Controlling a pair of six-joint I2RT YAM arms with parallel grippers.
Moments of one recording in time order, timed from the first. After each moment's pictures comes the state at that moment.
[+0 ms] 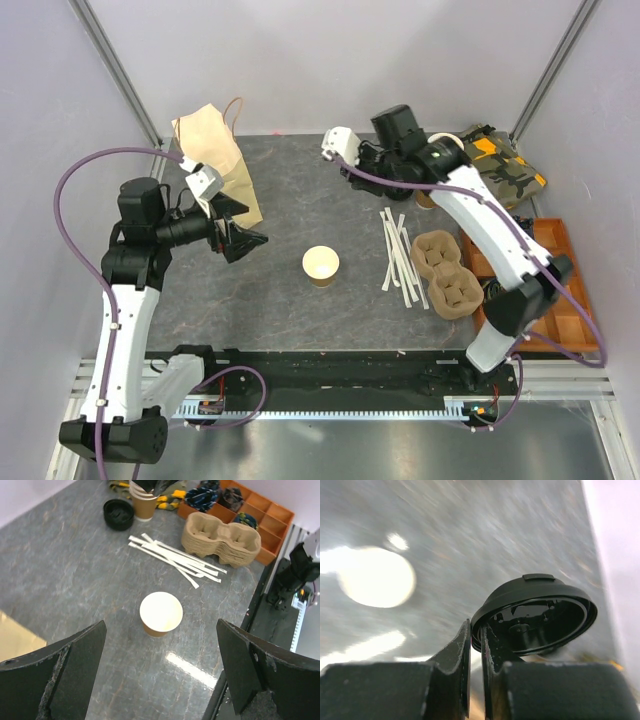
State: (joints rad) left arm -0.02 0.92 1.13 -0.63 0.99 0.22; right arm 0.59 1.72 1.92 -0.97 -0.24 -0.69
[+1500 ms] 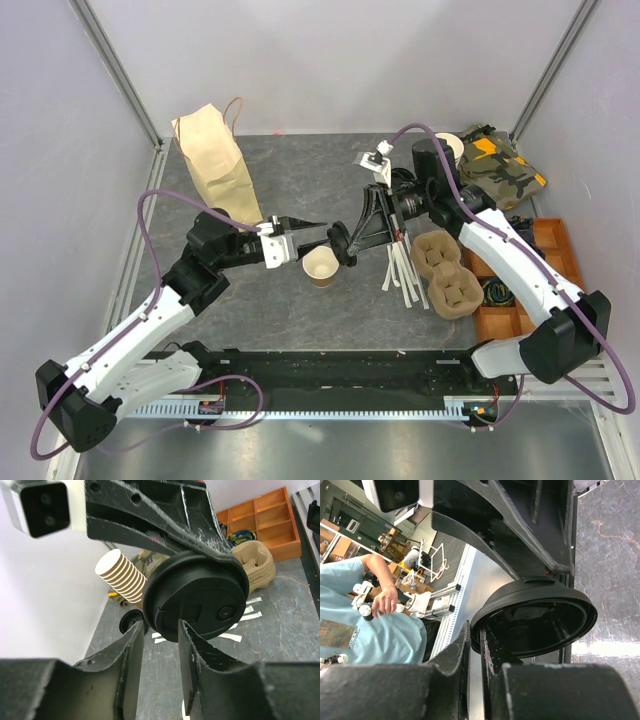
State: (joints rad) left arm -0.67 0.92 0.84 0.14 0.68 0.55; right arm 0.47 1.39 1.32 -0.40 -1.47 0.31
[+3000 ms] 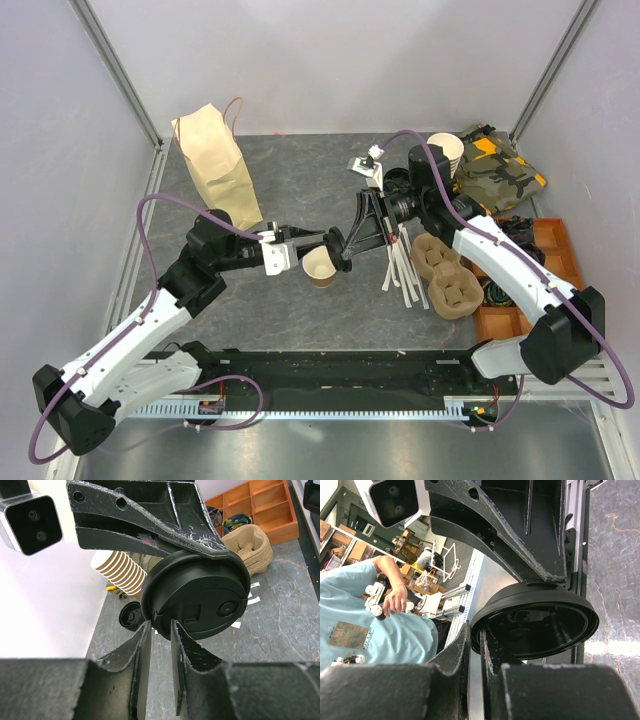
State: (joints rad) left arm -0.67 0.90 0.84 0.04 0.69 0.64; right arm 0.50 1.38 1.22 -0.12 -1.47 0.55
